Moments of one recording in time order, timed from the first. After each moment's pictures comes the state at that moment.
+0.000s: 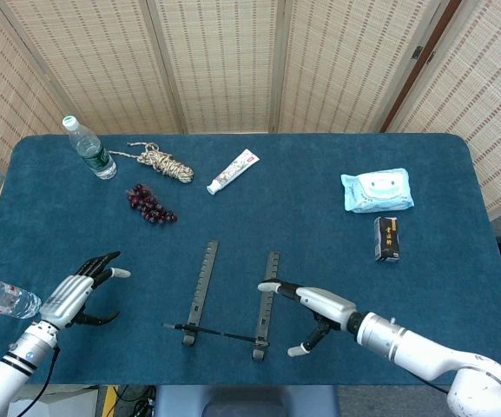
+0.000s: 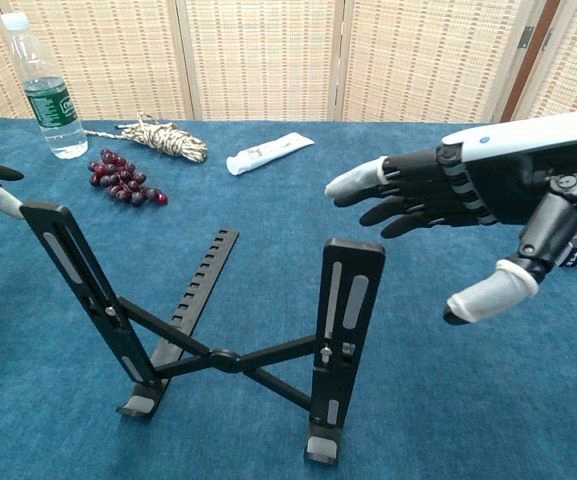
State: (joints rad) left arm -0.43 -1.13 0.07 -1.61 1.54 1.13 -0.39; right arm 0.78 -0.97 0.03 -2.02 -1.57 0.65 0.82
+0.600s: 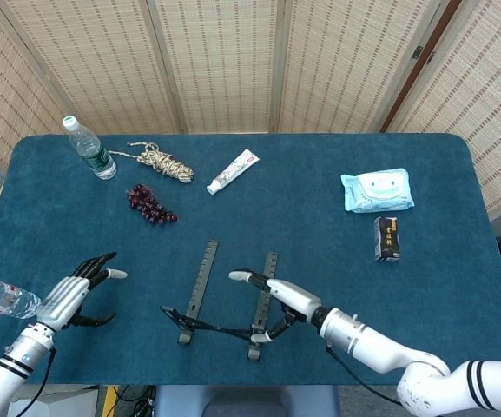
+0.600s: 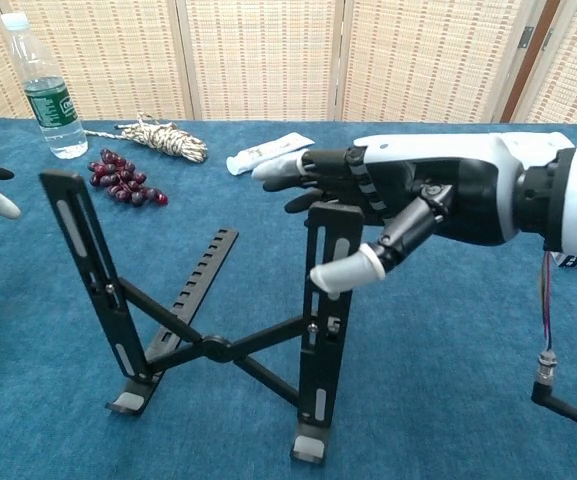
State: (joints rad) left arm -0.41 -1.12 0.06 -1.61 1.55 1.14 -0.39; right arm 0.78 -1.27 0.10 -1.92 -1.31 0.76 0.59
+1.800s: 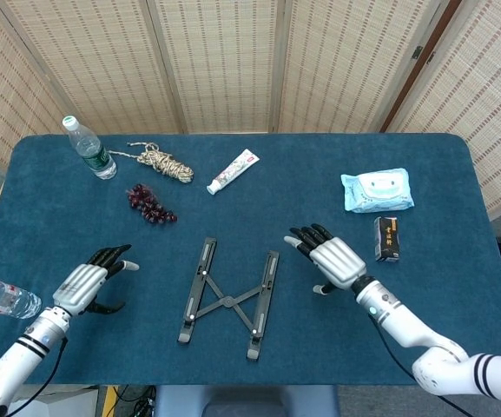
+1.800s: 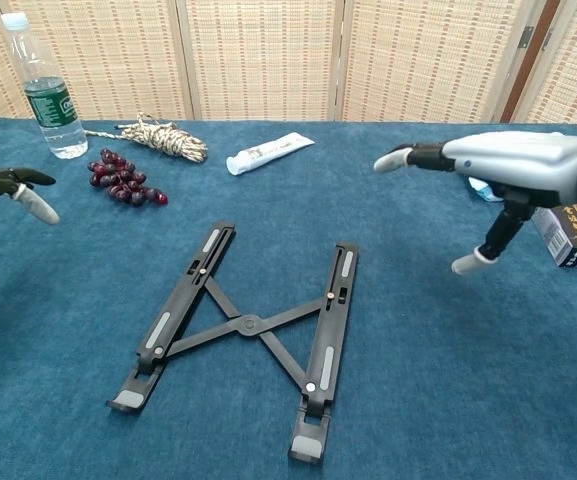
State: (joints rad) left arm -0.49 -1.19 0.02 -1.52 1.53 1.04 -0.29; right arm 0.71 -1.34 0.06 -1.55 -1.38 0.89 -0.13
